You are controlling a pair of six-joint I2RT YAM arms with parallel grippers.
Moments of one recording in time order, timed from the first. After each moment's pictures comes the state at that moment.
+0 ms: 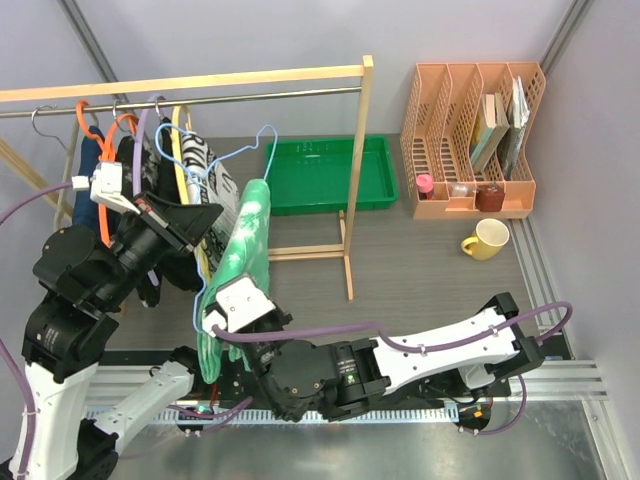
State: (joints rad) left arm -0.47 0.75 1.48 -0.73 0.07 -0.74; right arm 1.82 1.70 1.77 0.19 1.31 -0.37
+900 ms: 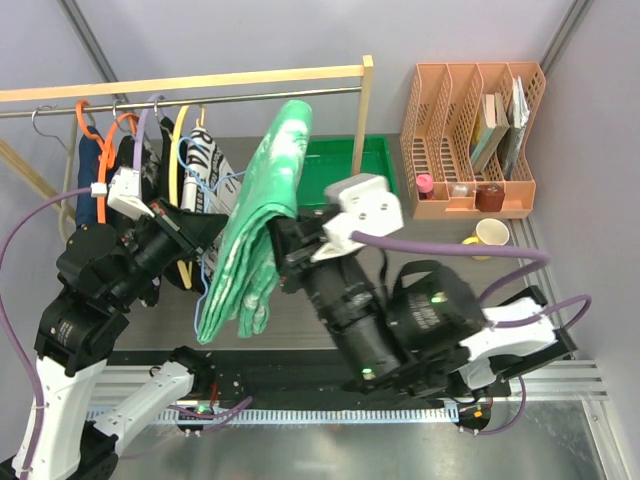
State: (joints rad) left arm -0.47 0.73 1.39 -0.76 0.05 -0.78; right arm 1.85 1.70 2.23 0.32 1.26 -0.63
